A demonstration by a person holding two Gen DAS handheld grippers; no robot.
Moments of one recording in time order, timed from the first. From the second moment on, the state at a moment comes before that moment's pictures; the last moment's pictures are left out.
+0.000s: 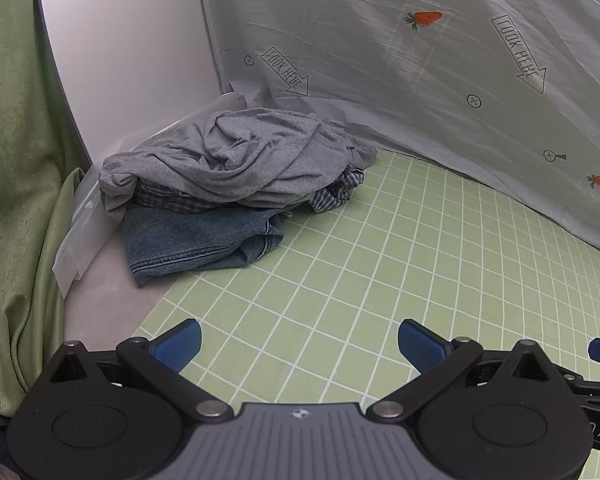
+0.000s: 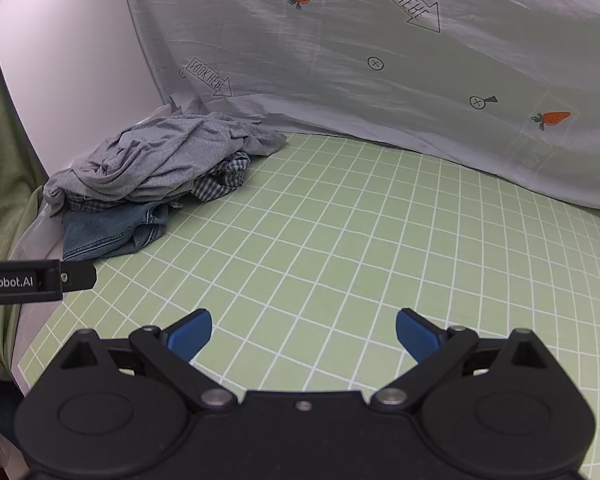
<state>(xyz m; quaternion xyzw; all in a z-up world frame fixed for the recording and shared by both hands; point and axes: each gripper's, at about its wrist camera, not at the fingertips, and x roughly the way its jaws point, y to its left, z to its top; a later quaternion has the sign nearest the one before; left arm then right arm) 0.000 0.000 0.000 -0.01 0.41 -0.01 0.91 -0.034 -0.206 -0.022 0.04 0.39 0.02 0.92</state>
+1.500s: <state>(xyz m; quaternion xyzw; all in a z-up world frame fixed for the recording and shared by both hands) 0.002 -0.006 -0.002 0.00 0.42 -0.01 0.91 -0.033 -0.214 -0.025 0.05 0.39 0.01 0.92</state>
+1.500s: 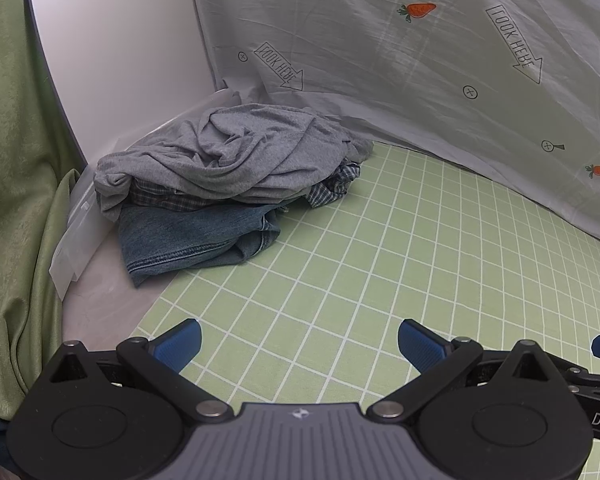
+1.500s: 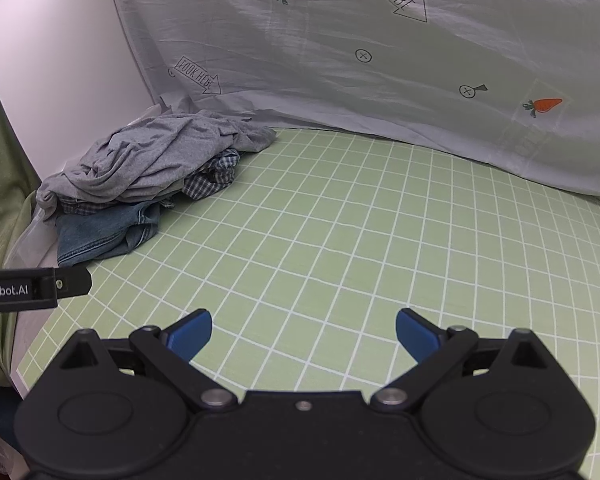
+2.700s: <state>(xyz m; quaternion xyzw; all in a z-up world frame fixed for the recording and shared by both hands) 0.099 0.043 -0.009 -0.05 0.42 0.00 0.91 0.072 -0.174 -0.019 0.02 0.39 0.03 0.92</state>
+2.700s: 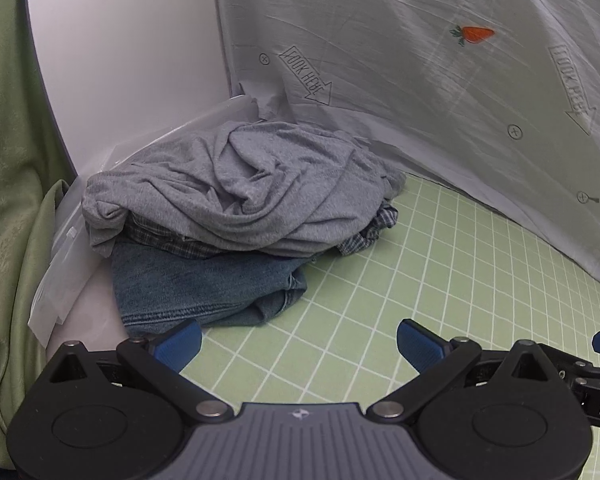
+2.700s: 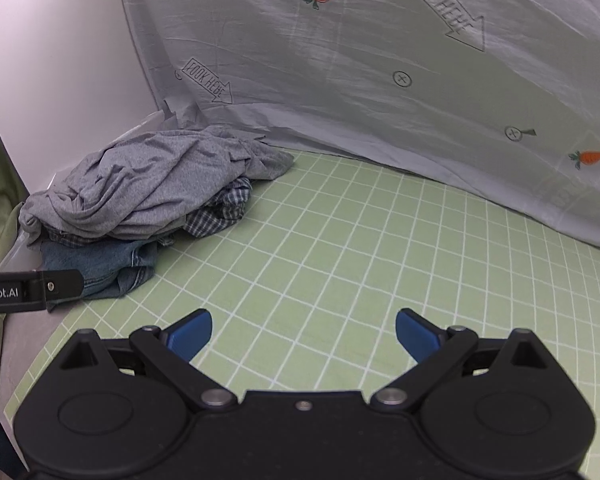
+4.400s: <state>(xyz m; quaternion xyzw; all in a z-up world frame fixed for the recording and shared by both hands) 0.166 0.144 -0.014 -0.16 0.40 0.07 0.90 0.199 -0.140 -0.080 0.11 0.44 0.07 0.89</state>
